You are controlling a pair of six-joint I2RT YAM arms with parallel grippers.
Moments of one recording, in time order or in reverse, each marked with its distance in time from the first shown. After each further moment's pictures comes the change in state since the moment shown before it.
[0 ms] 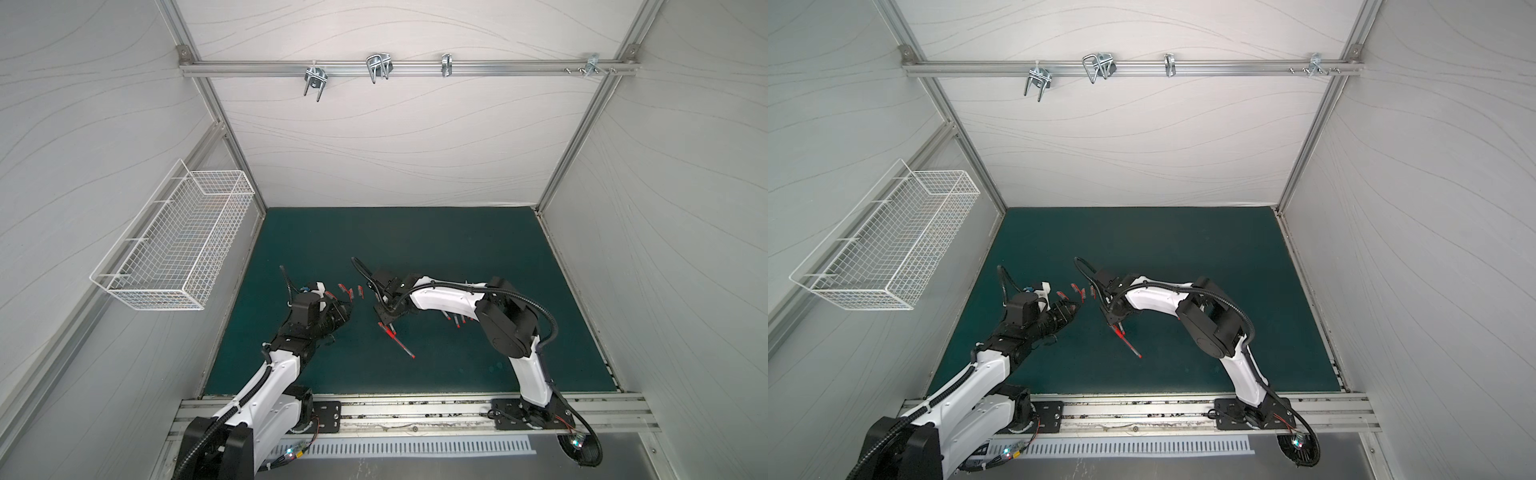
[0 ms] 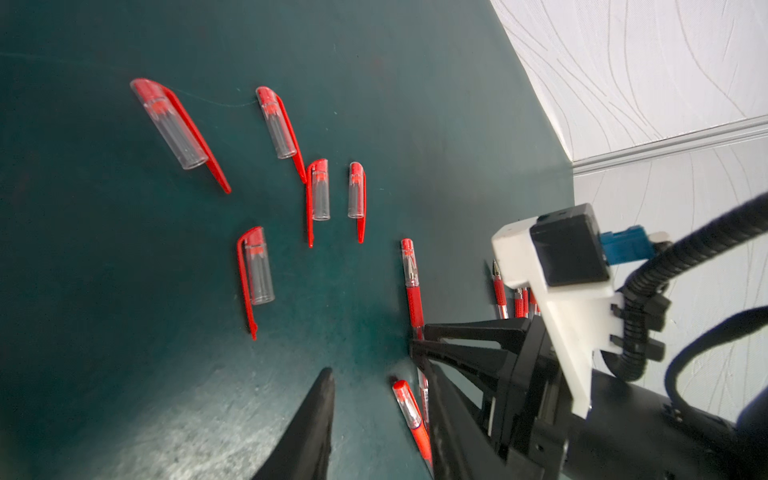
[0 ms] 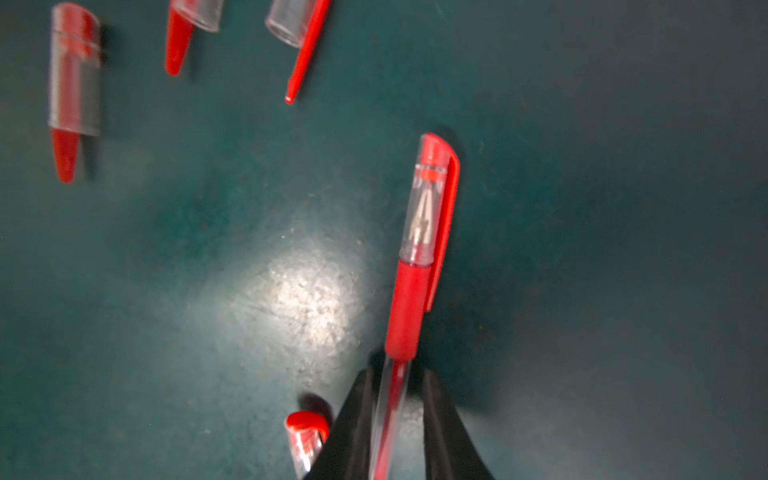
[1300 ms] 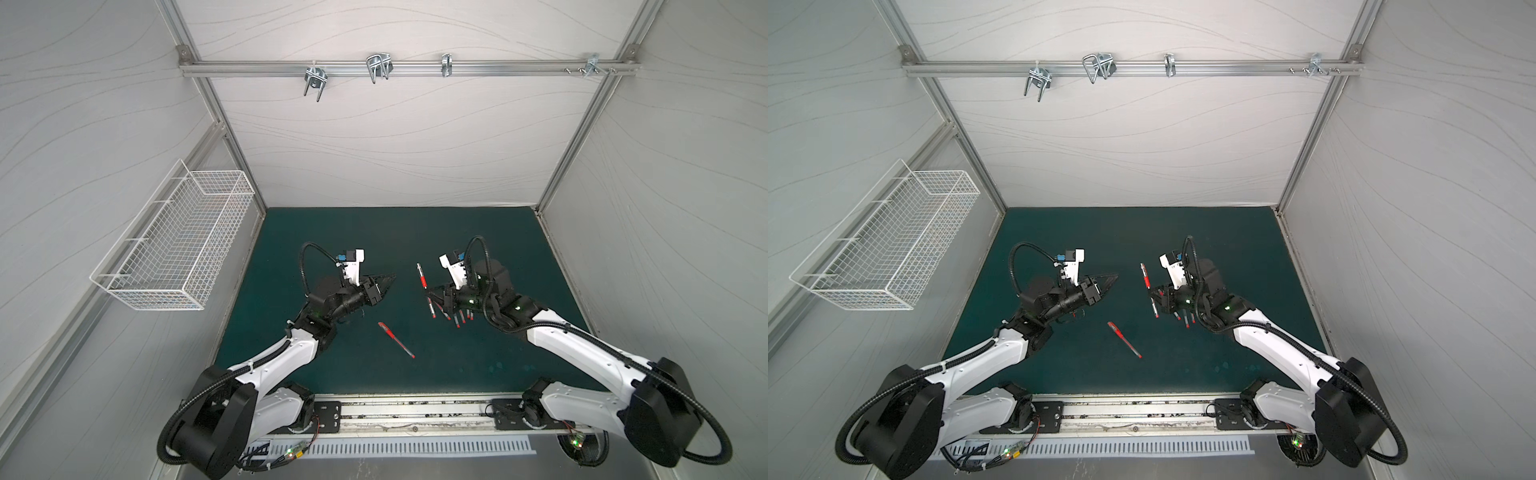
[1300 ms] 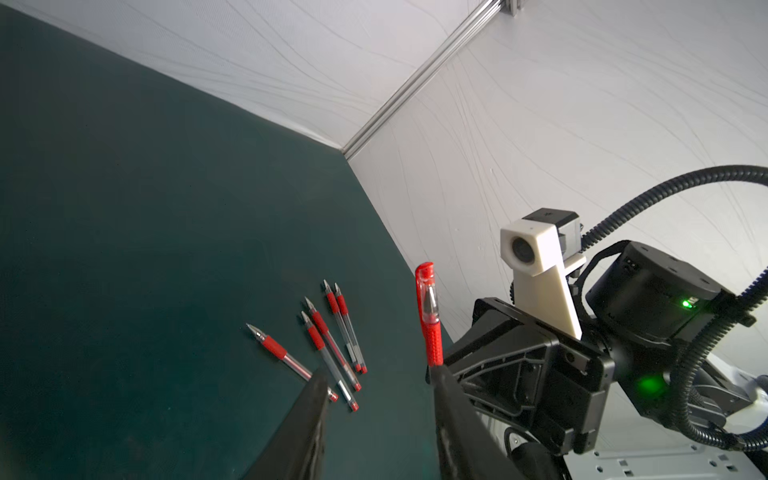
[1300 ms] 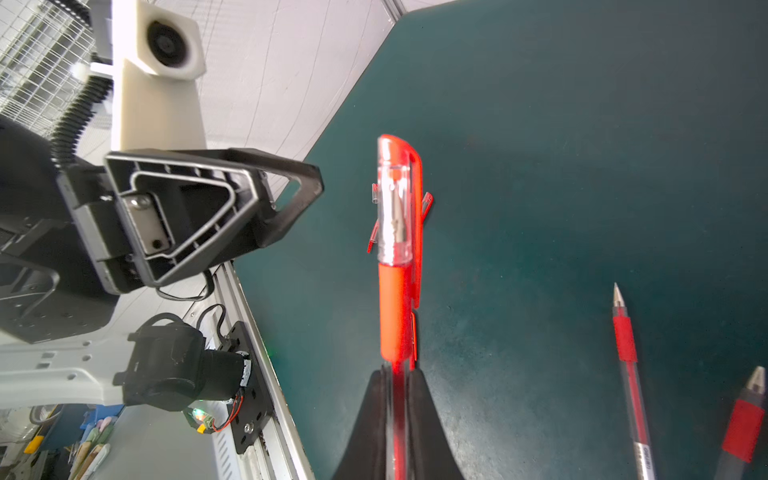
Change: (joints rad) left arm -0.281 0.236 0.137 0.660 0.189 0.035; right arm -0.348 -0.955 -0.809 0.581 -0.483 0.041
